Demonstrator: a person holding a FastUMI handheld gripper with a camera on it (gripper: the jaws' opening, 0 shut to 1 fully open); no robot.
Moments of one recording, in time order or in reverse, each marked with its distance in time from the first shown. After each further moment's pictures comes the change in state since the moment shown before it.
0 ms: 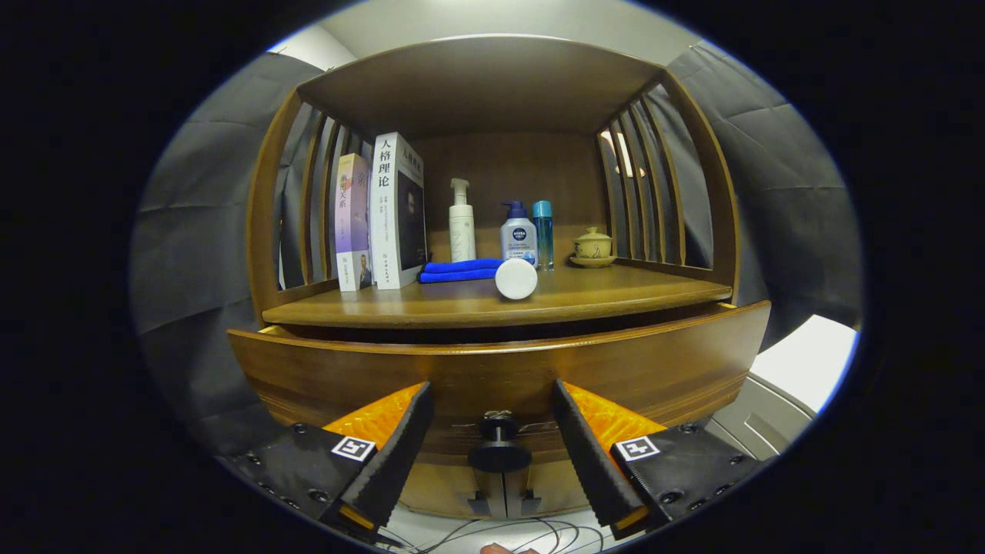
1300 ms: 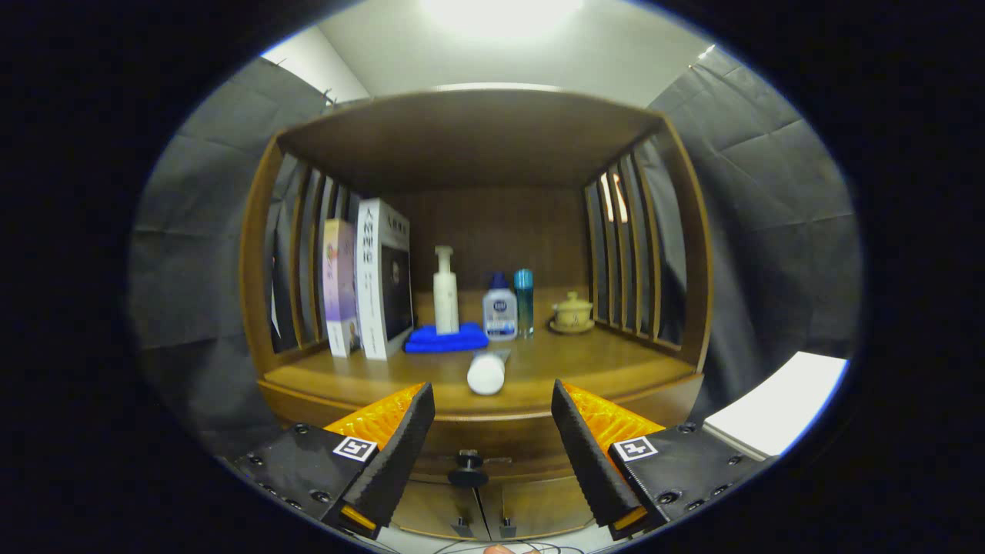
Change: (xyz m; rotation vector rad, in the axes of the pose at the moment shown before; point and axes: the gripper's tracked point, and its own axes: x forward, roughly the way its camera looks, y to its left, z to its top) arm -0.041 -0.026 0.116 -0.018 -0.188 -0.029
